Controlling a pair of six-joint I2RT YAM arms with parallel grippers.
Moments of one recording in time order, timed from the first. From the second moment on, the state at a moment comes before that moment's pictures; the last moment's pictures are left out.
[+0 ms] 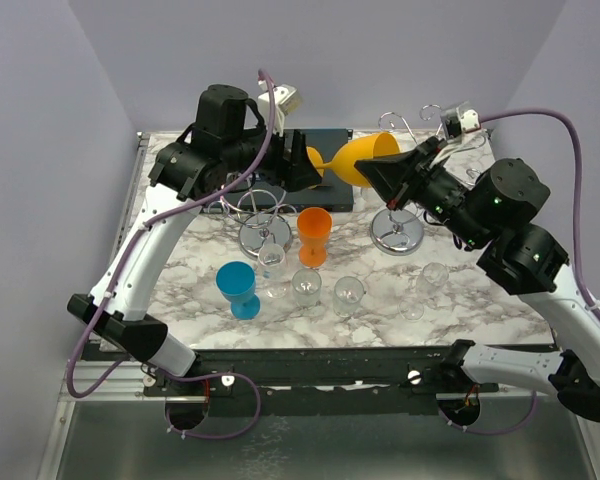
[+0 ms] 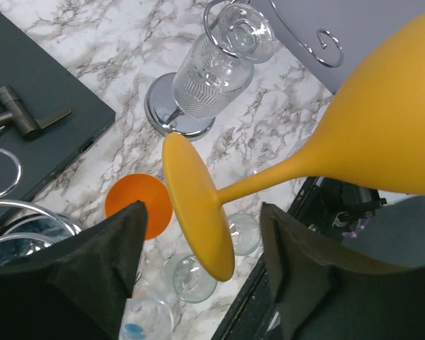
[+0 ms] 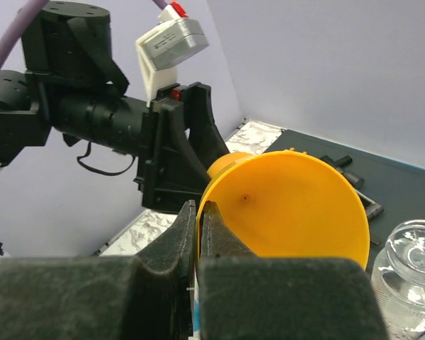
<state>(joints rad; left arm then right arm) -0.51 1.50 1.91 -0.86 0.54 -0.16 0.86 1.06 1.51 -0.33 0.08 0.26</state>
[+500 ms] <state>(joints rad) -0.50 1.51 1.98 -0.81 0.51 -0.07 0.86 1.02 1.46 -0.39 0.05 0.29</state>
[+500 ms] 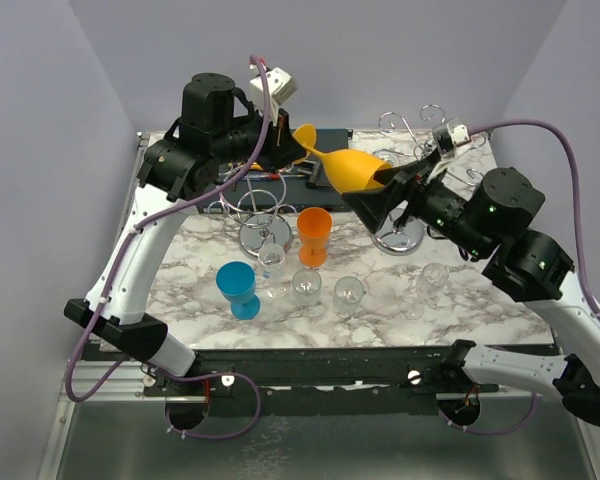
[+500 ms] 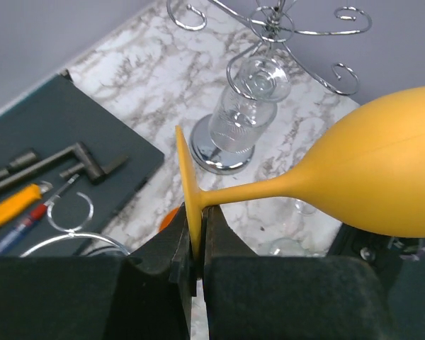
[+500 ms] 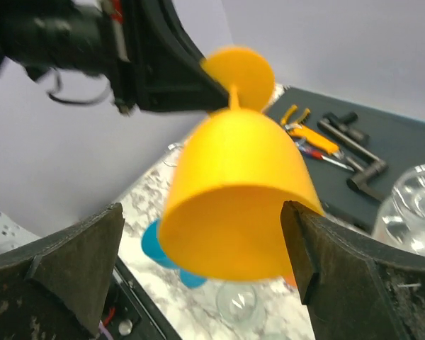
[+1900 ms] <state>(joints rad) -1.25 1.44 1.65 -0.46 0.17 1.37 0.81 1.27 1.88 -0.12 1.02 -0.38</state>
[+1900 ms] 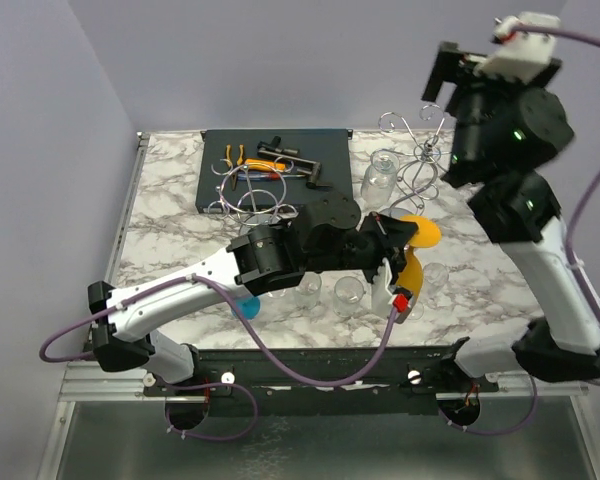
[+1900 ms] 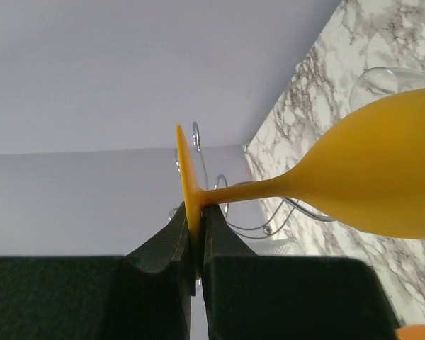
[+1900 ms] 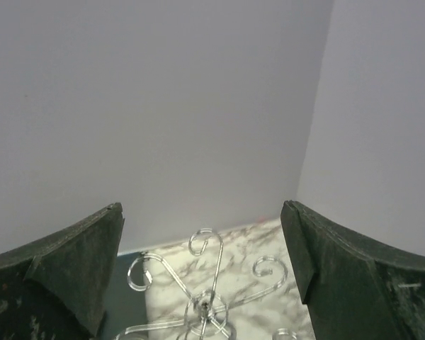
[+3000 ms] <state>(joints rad) -1.13 1.91 2.08 -0.34 0.09 1.52 0.20 1.35 1.96 -0.42 0.41 0.03</state>
